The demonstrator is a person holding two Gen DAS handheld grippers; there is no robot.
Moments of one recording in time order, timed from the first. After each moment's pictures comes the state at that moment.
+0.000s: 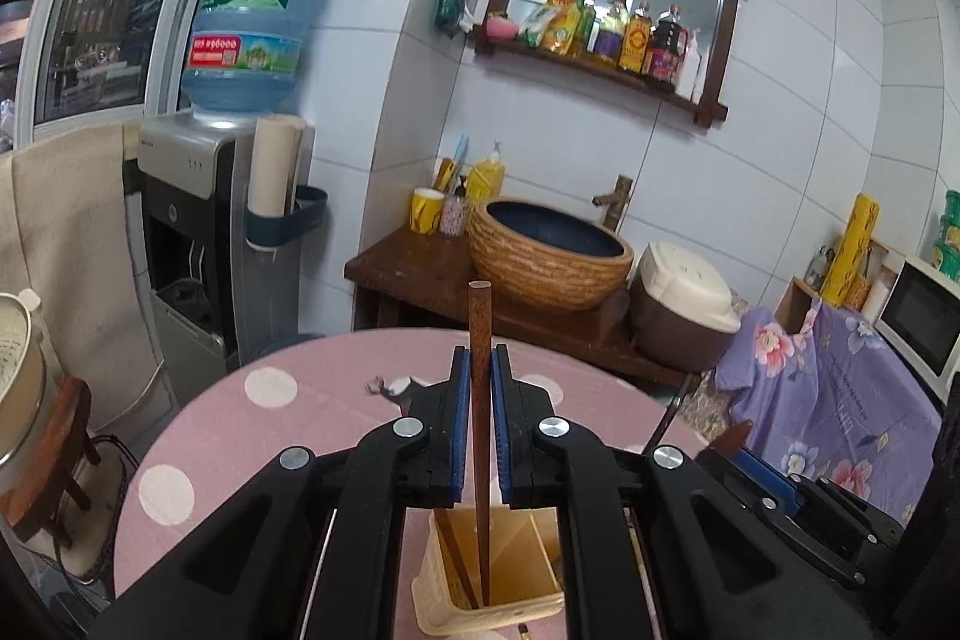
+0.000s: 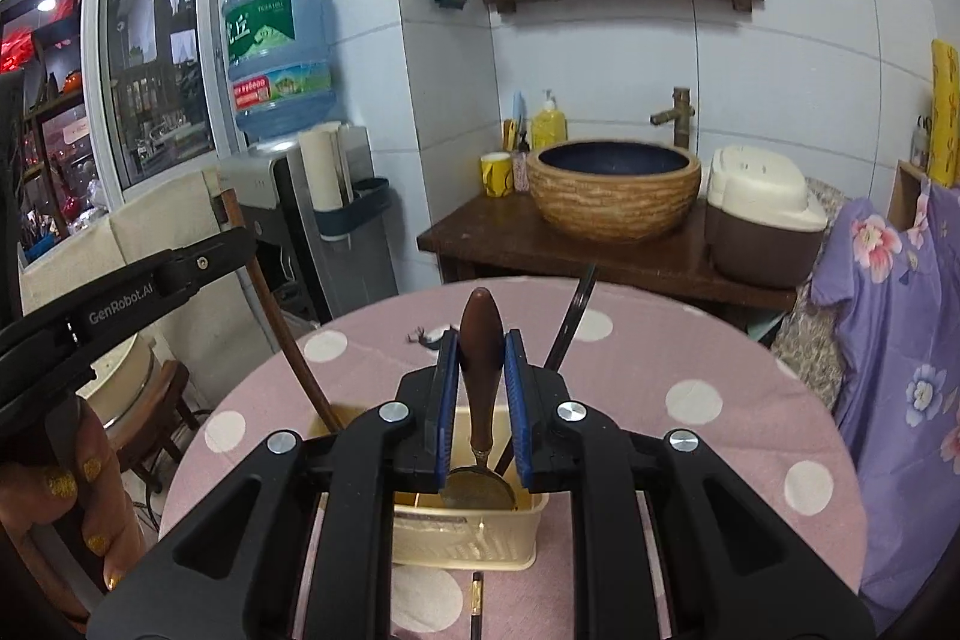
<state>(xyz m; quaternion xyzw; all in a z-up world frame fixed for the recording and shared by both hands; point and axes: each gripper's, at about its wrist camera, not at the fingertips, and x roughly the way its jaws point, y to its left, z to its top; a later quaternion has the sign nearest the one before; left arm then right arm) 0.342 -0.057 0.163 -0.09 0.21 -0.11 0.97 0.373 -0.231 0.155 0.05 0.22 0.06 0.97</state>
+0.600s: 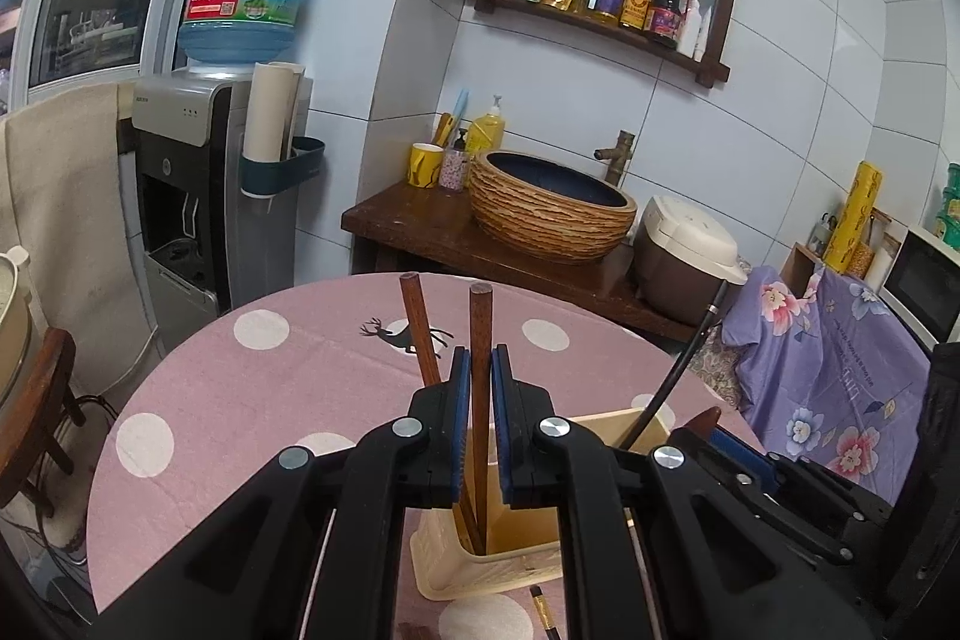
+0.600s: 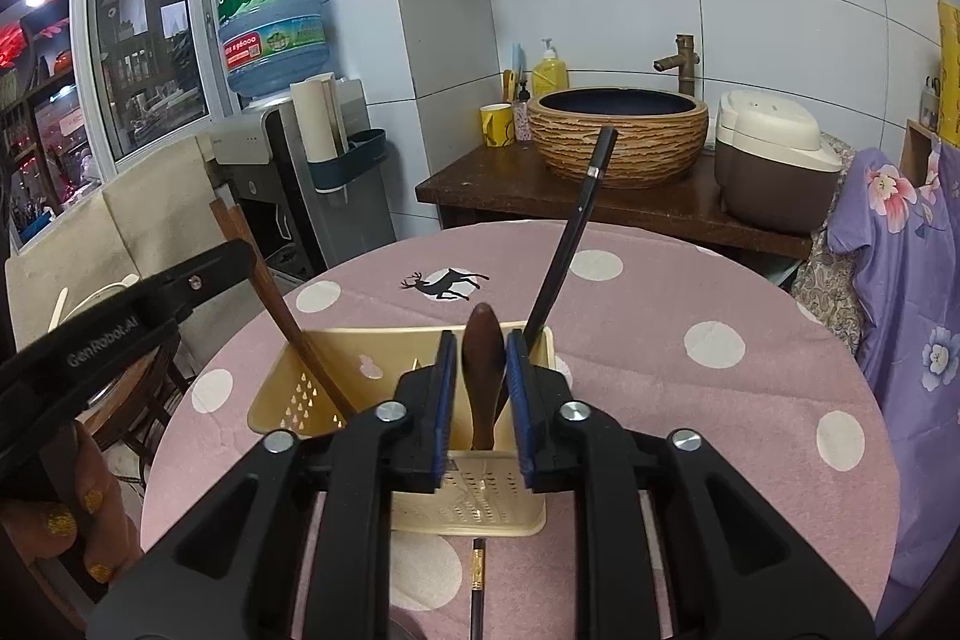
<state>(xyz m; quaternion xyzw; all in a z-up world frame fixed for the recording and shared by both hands) 0.339 -0.059 0.121 -0.09 0.24 -0.11 0.96 0.379 -0.230 0.106 0.06 0.25 0.07 0.96</state>
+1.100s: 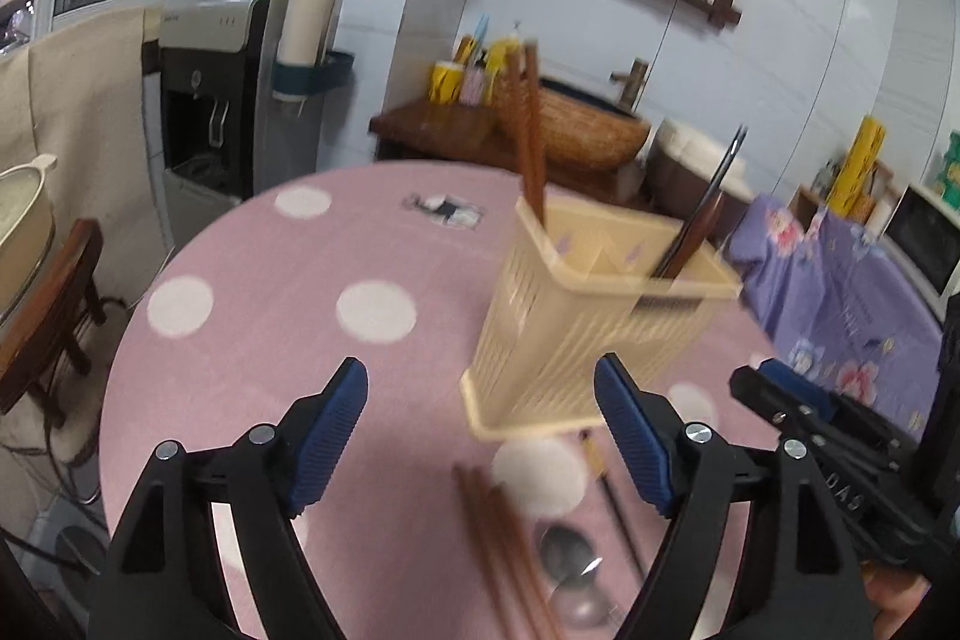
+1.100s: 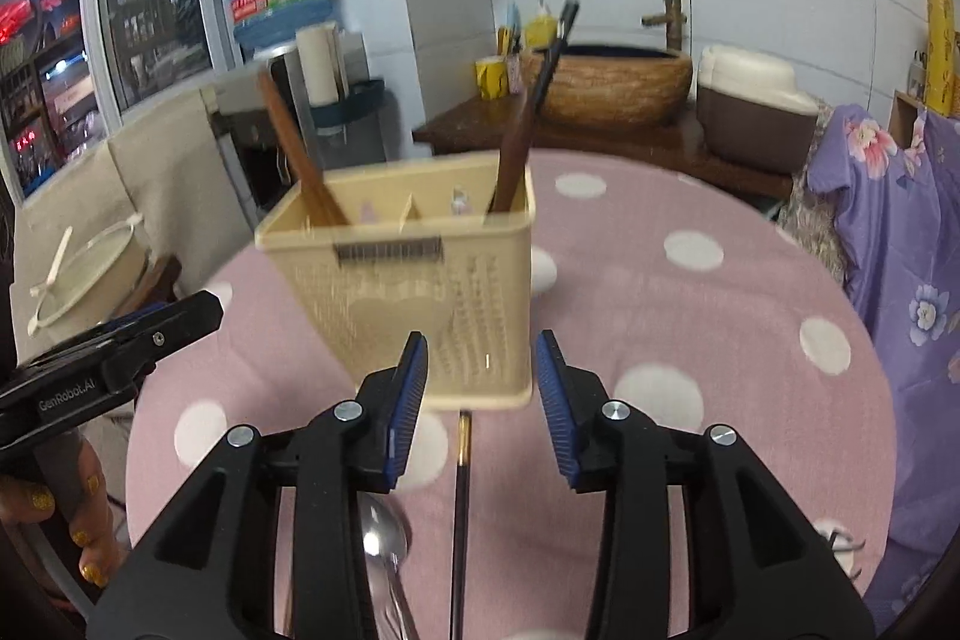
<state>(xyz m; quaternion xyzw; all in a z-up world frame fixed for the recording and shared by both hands) 0.279 -0.024 0.050 -0.09 0.32 -0.11 0.94 0.311 -0.232 0.051 0.04 0.31 0.06 0.95</state>
